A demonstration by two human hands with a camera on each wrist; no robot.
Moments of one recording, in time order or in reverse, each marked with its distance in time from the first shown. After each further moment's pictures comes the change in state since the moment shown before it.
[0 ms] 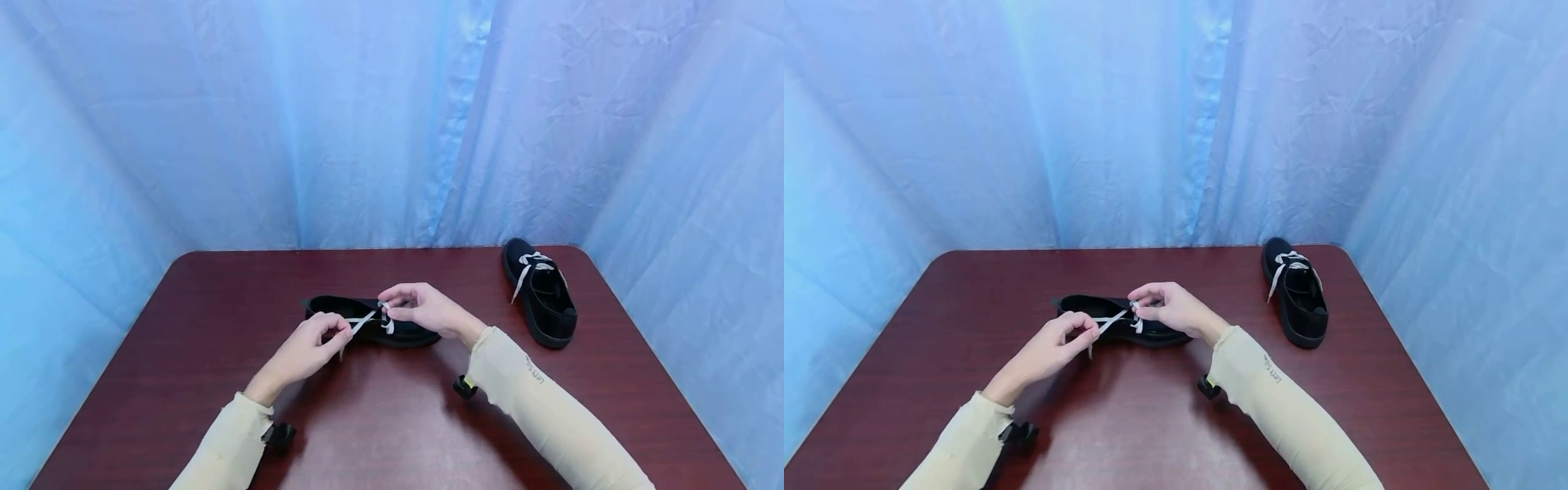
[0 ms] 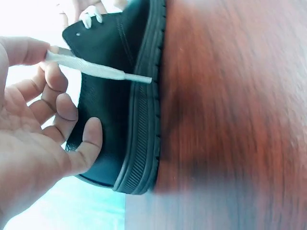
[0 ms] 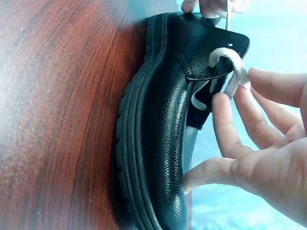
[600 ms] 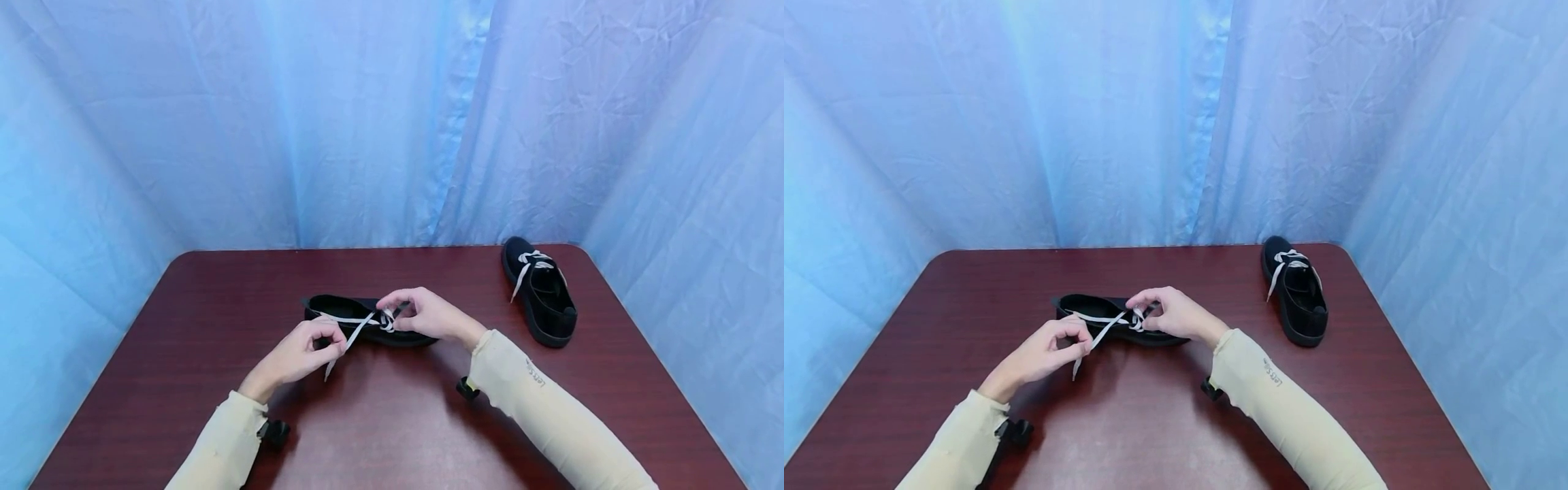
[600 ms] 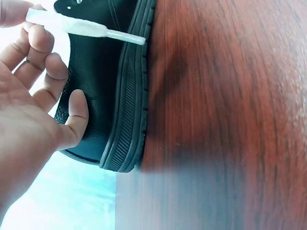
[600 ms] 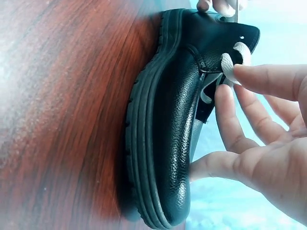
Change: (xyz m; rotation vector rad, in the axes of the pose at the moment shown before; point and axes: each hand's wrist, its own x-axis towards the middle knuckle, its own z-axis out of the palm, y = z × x) left_hand -0.008 -0.015 -0.006 -0.139 -0.085 0.093; right_hand -0.007 0.002 0.000 -0.207 -0.085 -0.079
